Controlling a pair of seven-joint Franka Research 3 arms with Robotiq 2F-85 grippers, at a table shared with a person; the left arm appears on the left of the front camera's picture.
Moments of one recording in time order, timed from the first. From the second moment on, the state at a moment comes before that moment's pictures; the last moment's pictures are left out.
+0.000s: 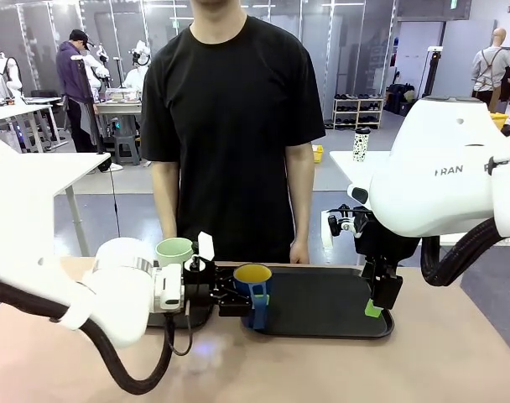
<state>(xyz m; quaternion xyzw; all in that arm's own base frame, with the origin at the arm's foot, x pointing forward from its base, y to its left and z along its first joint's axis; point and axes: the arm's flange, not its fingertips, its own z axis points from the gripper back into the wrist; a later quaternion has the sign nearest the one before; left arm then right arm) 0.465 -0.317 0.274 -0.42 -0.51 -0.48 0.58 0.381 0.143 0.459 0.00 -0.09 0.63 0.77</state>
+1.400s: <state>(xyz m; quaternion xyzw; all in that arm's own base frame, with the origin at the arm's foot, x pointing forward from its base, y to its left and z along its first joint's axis) 0.509 -0.378 0.237 -0.37 -0.51 -0.50 0.59 0.381 0.143 0.459 0.00 -0.09 0.63 0.77</state>
